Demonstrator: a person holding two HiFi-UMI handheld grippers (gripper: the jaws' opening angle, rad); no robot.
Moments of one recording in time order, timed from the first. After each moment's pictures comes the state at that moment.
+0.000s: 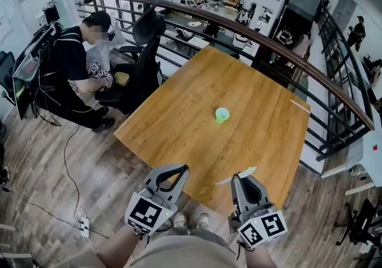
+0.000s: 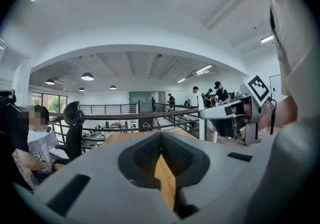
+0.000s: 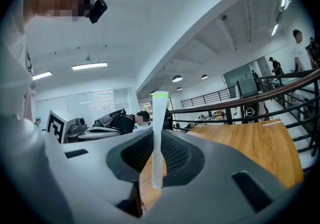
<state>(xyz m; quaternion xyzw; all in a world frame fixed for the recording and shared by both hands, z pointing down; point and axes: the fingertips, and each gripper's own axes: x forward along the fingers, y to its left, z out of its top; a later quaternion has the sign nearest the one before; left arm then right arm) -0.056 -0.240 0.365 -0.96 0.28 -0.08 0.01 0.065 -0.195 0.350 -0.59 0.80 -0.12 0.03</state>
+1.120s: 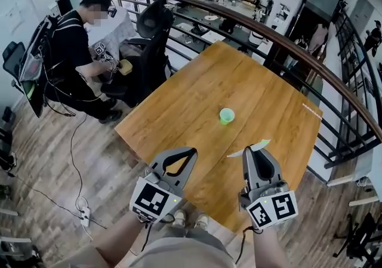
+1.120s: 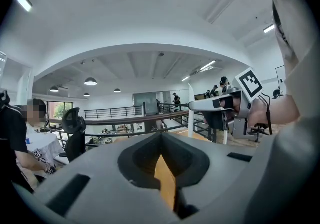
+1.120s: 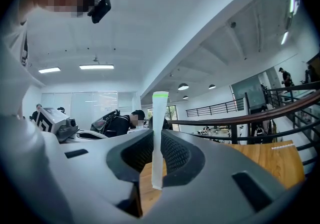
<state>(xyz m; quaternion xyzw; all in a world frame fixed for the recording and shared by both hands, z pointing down) -0.001 -0.300 0.354 -0.95 0.31 -0.08 0.04 0.124 -0.287 0.319 -0.57 0.82 -0.05 0.04</state>
